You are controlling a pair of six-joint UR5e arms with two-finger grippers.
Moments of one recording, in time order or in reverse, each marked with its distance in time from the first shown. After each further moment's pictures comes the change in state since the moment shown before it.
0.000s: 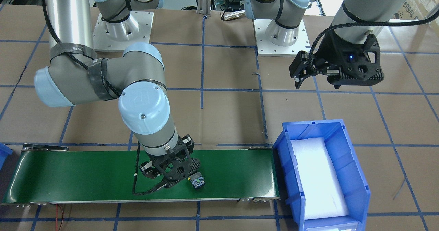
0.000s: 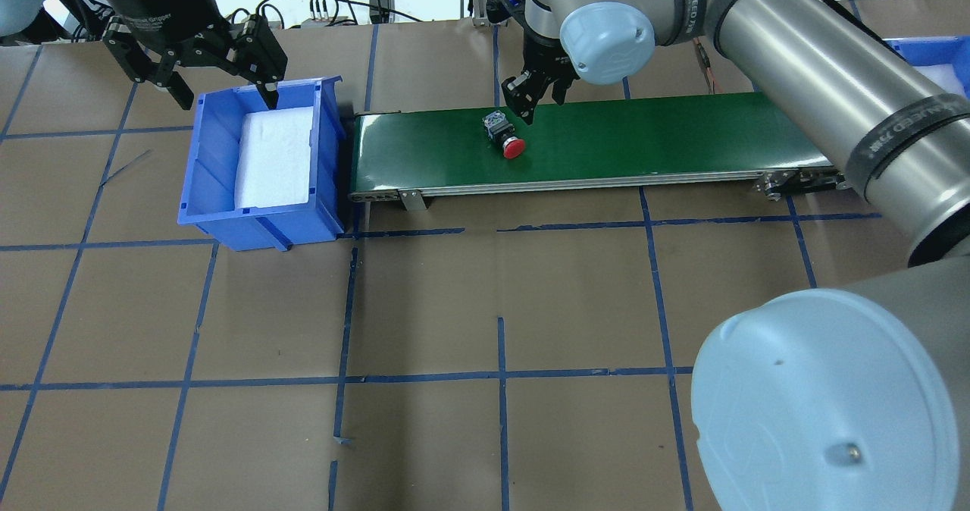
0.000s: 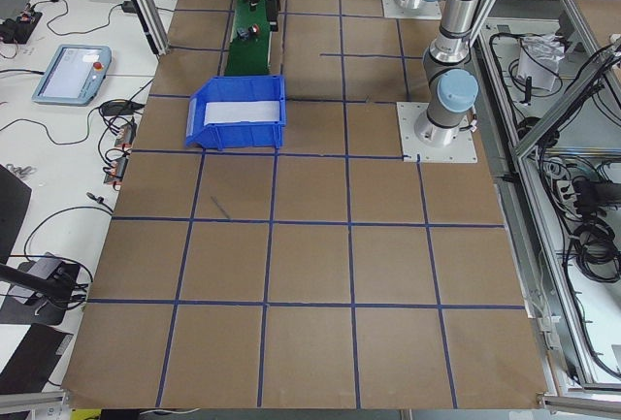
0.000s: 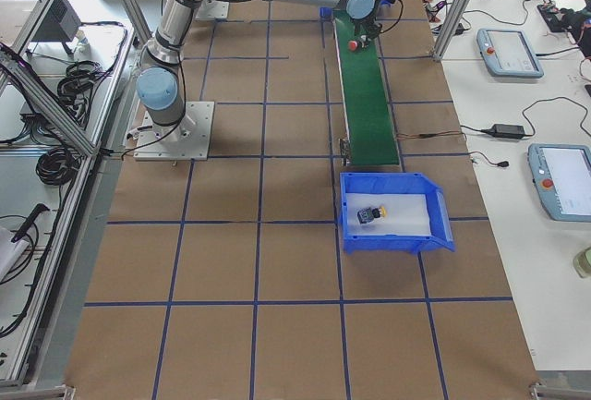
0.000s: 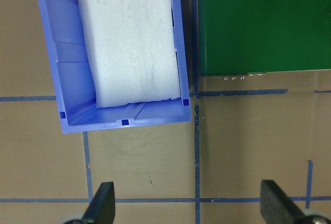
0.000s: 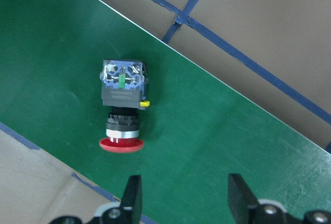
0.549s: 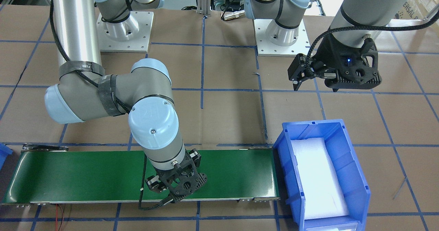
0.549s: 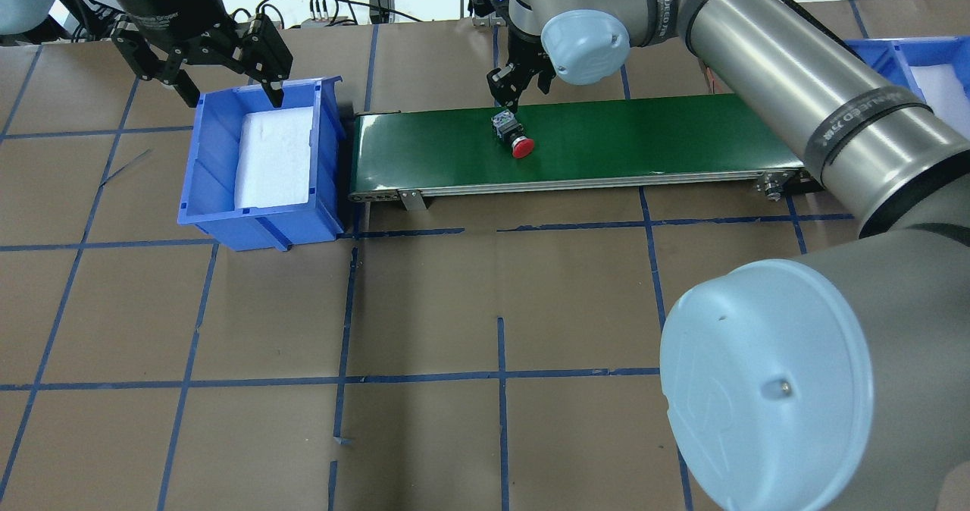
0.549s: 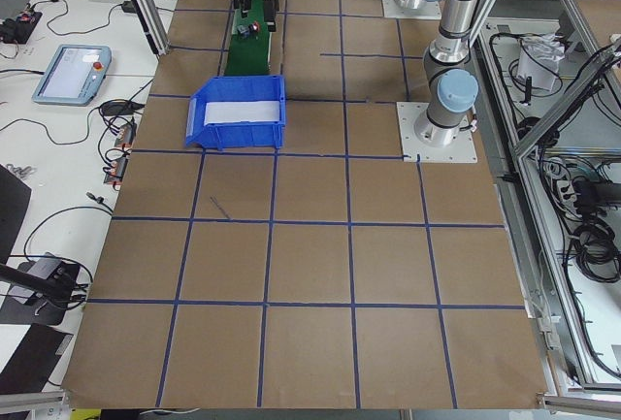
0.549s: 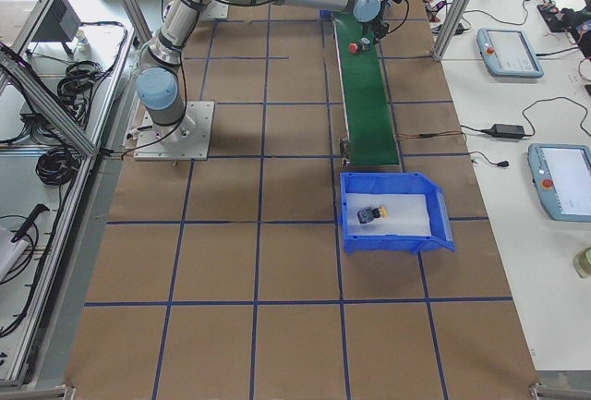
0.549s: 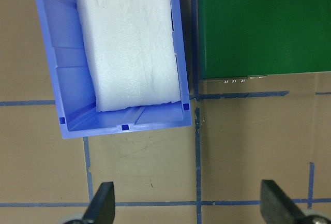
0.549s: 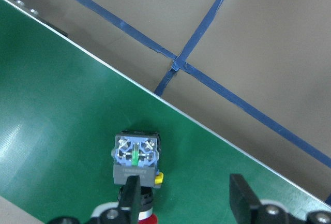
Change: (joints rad) left arm -0.008 -0.010 -0.001 0.007 -0.006 0.006; right arm 0.010 0.080 -0.081 -0.042 -0.003 0.038
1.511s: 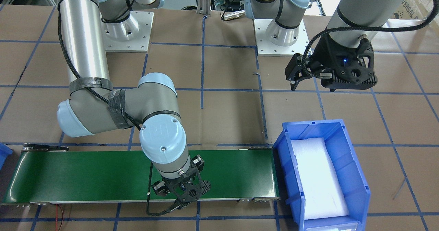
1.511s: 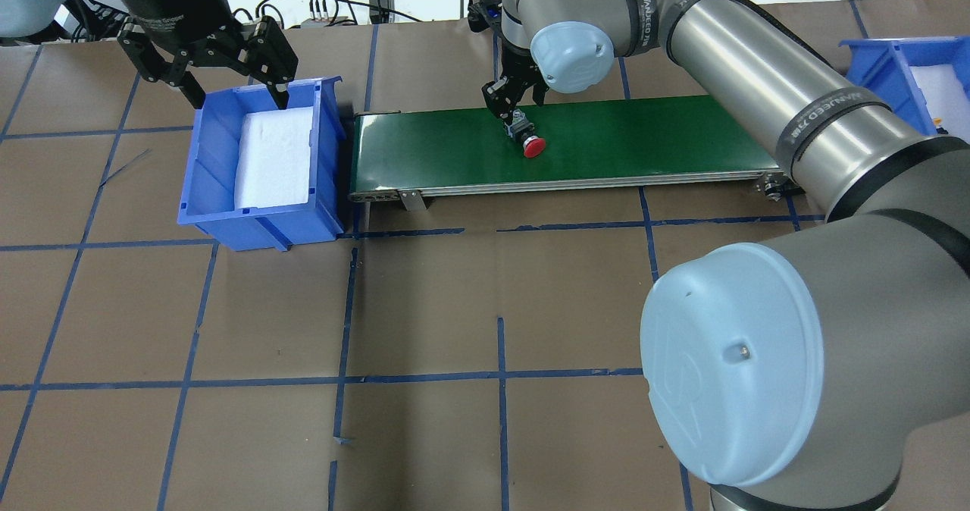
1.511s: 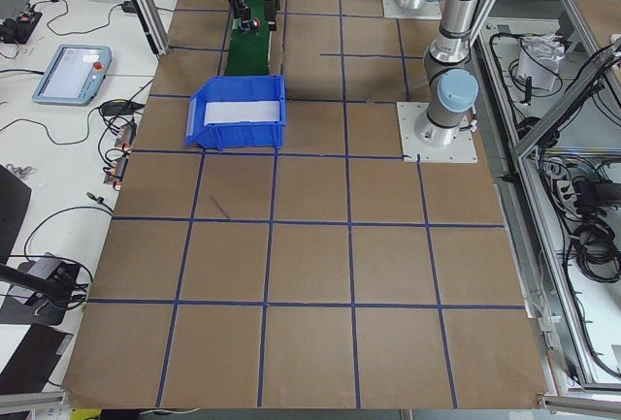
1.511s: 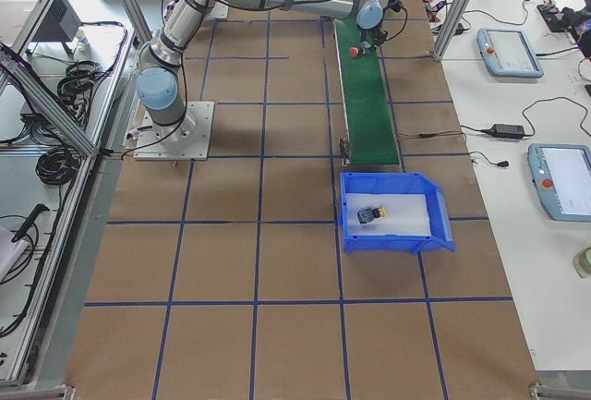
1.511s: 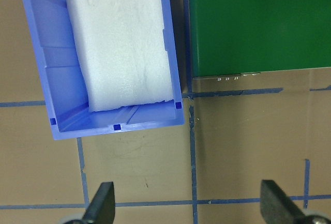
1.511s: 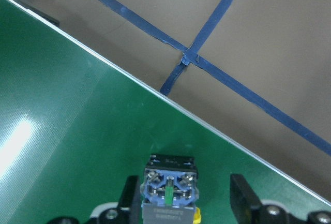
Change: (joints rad) left arm -0.007 -0.001 0.000 0.000 -0.004 0.001; right arm 0.009 0.051 -0.009 0.011 -0.002 0.003
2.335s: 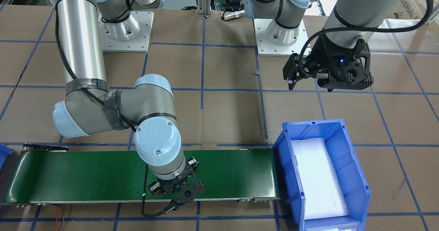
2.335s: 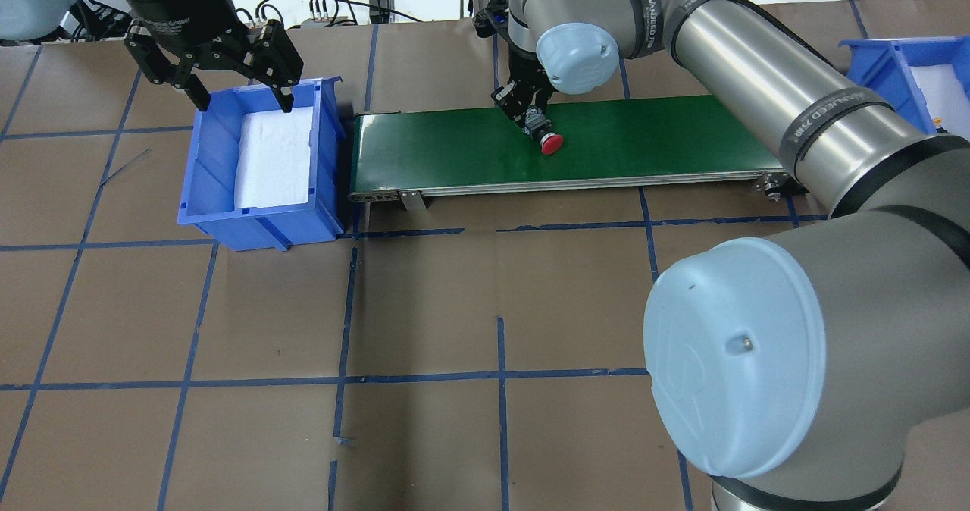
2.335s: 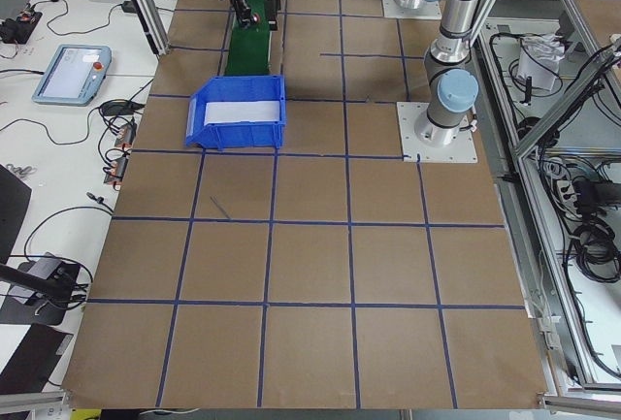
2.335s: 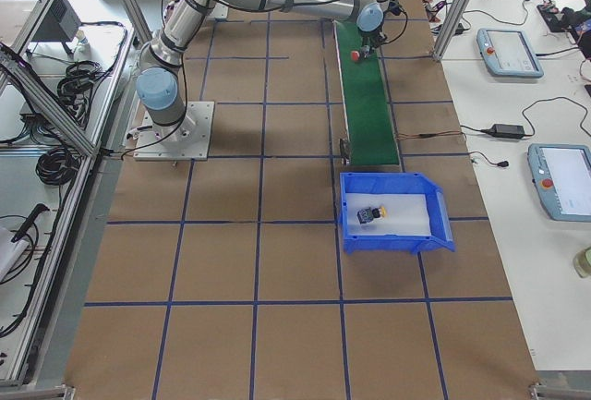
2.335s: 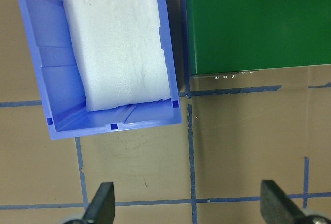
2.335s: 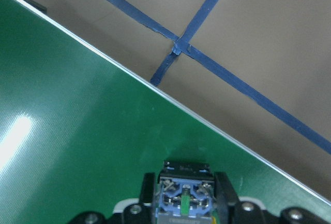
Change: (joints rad) left arm -0.006 0.000 -0.004 0.000 0.000 0.000; right arm -0.031 -0.008 -0.001 0.022 -0.011 -0.042
